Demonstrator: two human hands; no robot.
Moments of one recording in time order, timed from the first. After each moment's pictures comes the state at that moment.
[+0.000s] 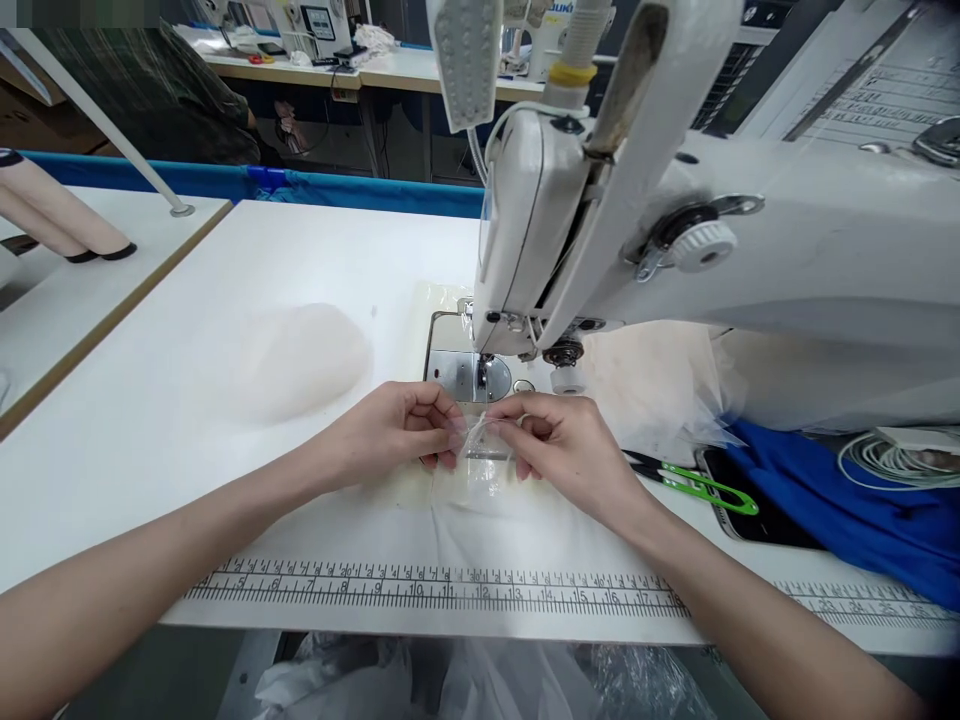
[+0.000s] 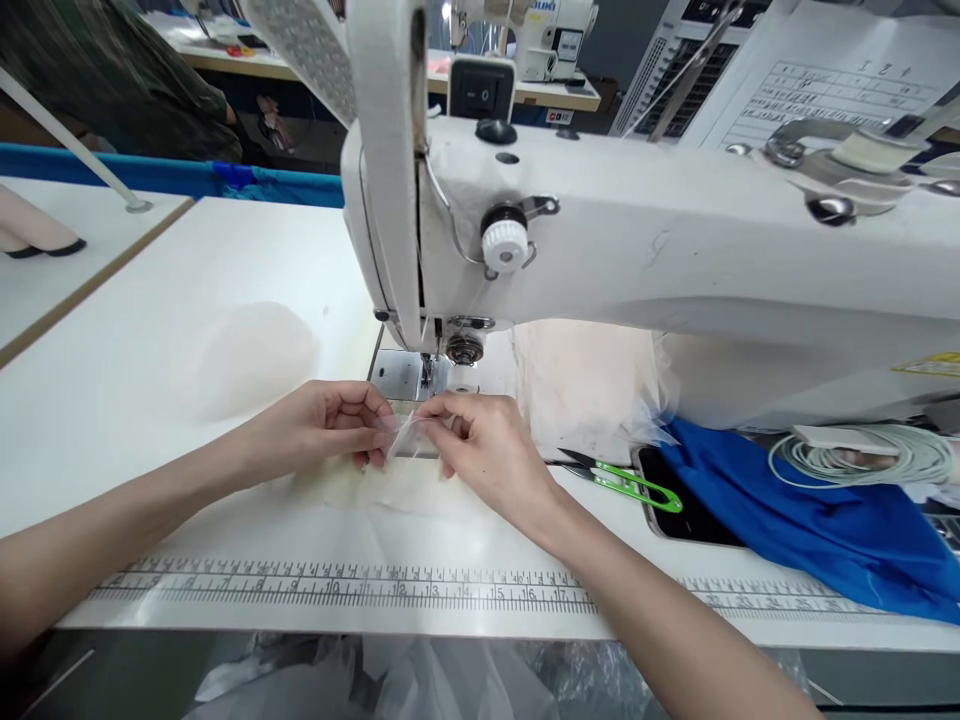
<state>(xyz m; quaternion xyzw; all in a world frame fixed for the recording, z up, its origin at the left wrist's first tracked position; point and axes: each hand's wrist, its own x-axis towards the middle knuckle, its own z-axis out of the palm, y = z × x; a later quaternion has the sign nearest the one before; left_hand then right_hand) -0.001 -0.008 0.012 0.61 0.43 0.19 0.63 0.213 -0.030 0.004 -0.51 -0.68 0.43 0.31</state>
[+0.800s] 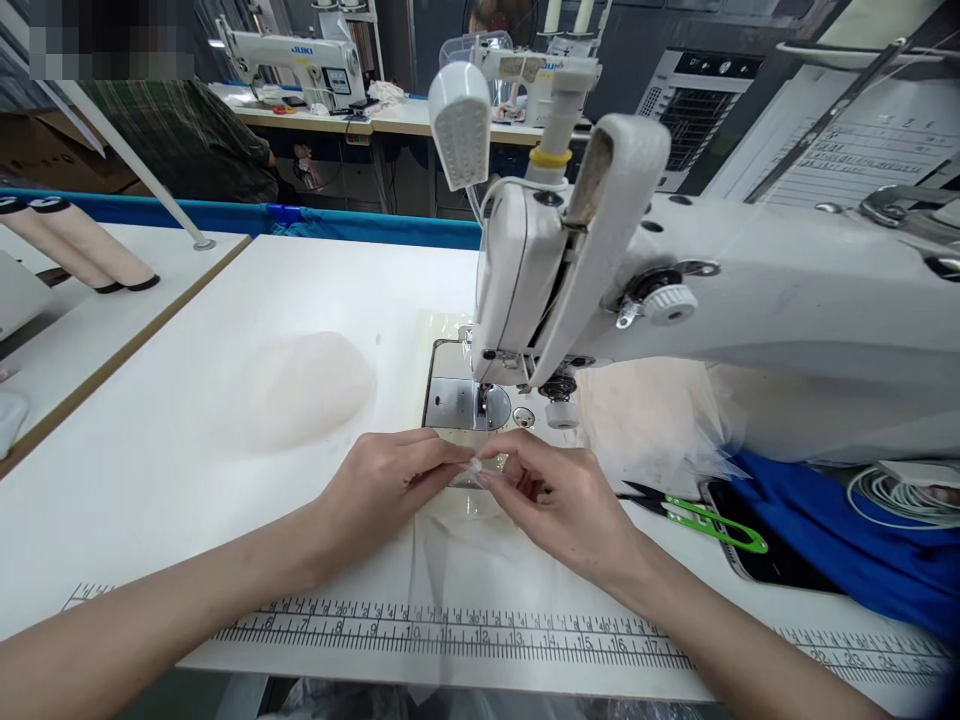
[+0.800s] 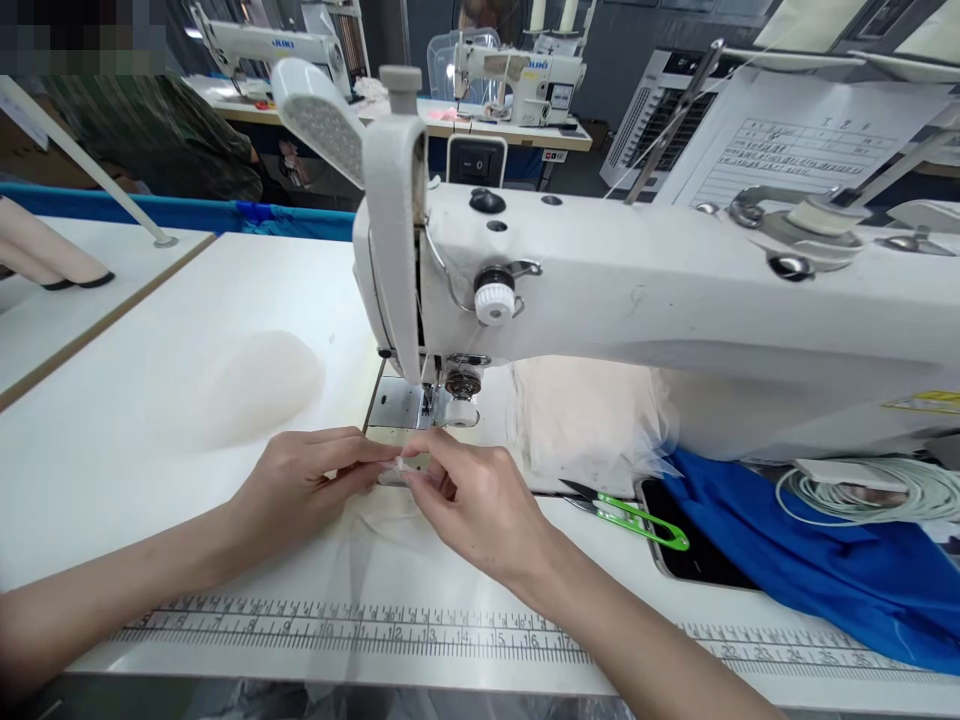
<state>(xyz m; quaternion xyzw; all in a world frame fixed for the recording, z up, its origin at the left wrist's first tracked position) 0.002 -0.028 -0.004 0.84 0.34 0.38 0.16 0.211 -0.043 0.001 -0.43 -0.78 0.33 0.32</state>
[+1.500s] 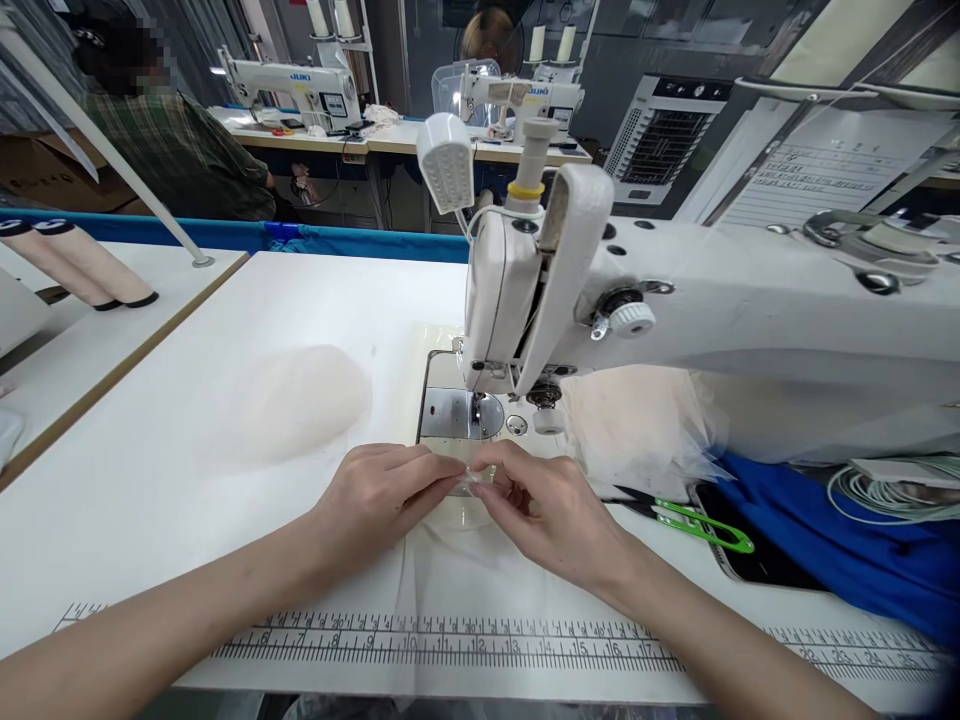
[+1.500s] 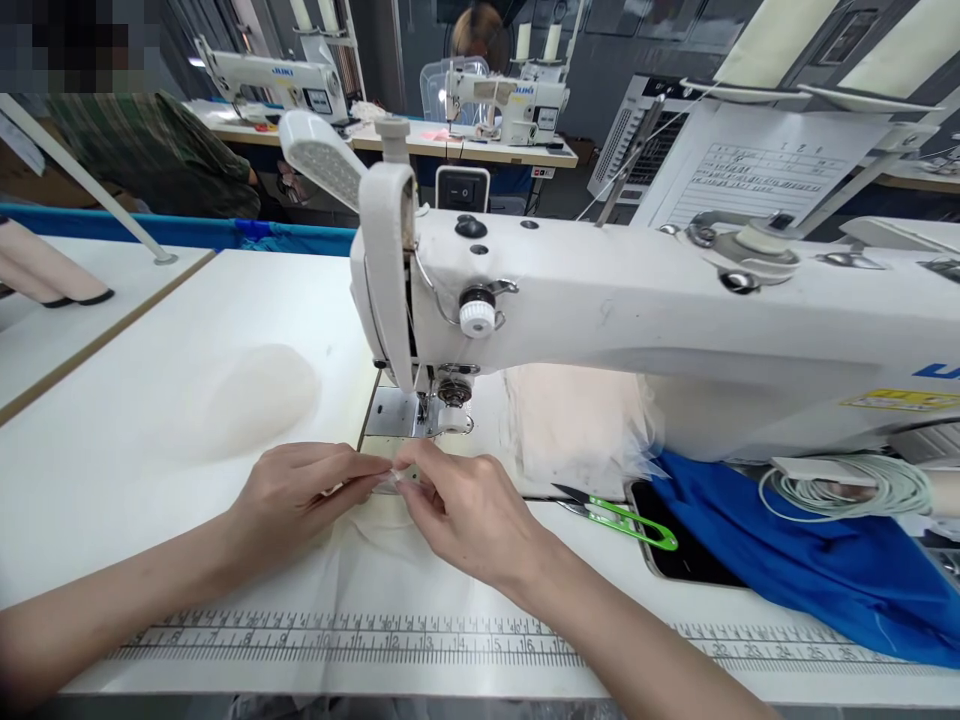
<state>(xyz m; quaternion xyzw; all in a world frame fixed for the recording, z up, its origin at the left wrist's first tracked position) 0.001 -0.029 -0.002 0.87 0.31 0.38 0.03 0.212 -0.040 0.004 -0.39 -0.83 0.26 0.30</state>
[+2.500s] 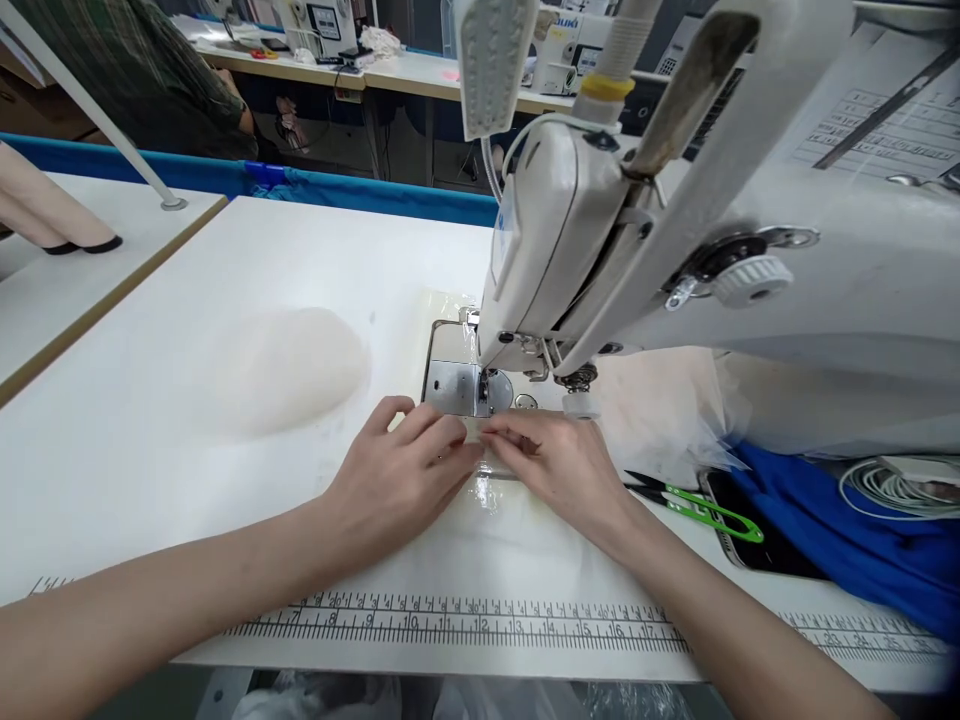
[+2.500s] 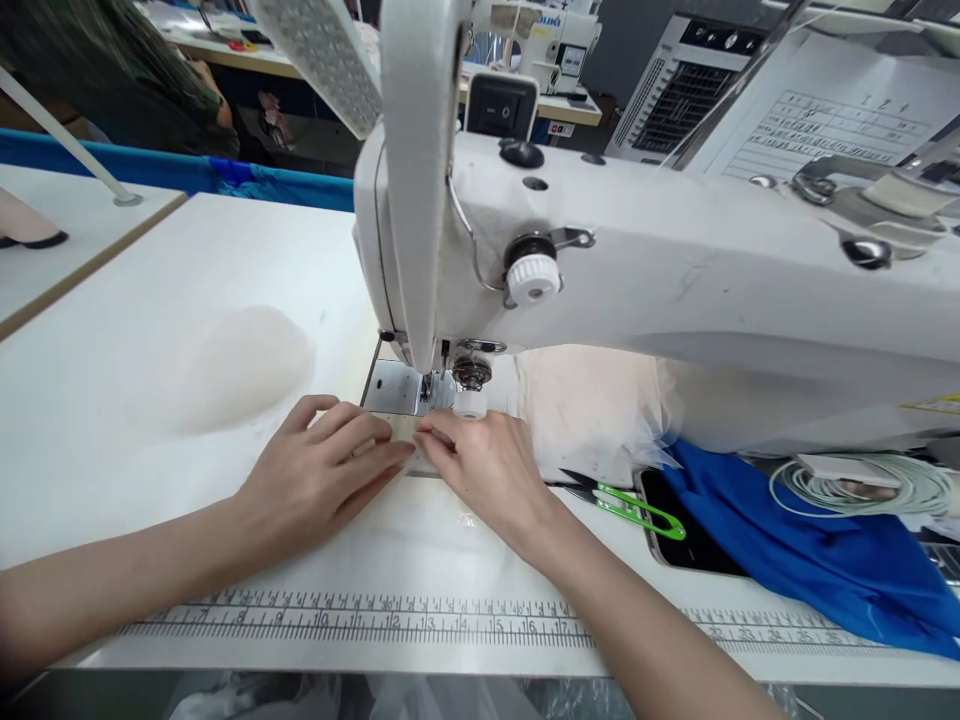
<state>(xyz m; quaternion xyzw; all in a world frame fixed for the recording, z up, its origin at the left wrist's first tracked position) 0.008 -0.030 -0.011 0.90 0.33 0.26 -0.09 0.208 -0.020 0.001 -0.53 -0.80 0.20 0.18</state>
